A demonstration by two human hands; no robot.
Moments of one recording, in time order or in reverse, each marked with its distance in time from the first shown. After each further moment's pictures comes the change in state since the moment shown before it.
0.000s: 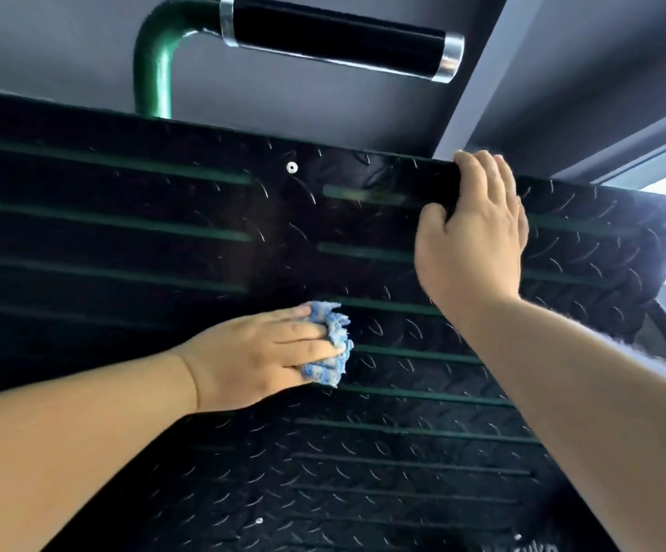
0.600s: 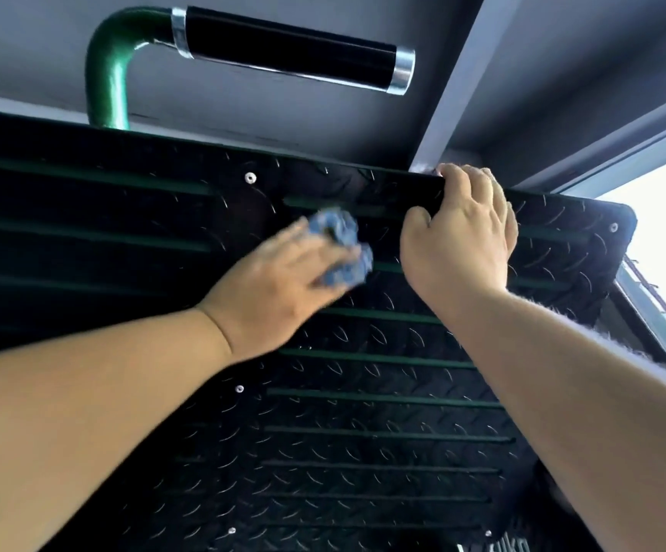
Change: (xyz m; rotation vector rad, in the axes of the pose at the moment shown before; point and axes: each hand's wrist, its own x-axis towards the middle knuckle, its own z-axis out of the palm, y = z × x) left_hand 0.071 -0.022 -0.023 0.084 0.215 -0.298; right_hand 0.014 0.012 -0.018 -0.110 -0.038 0.076
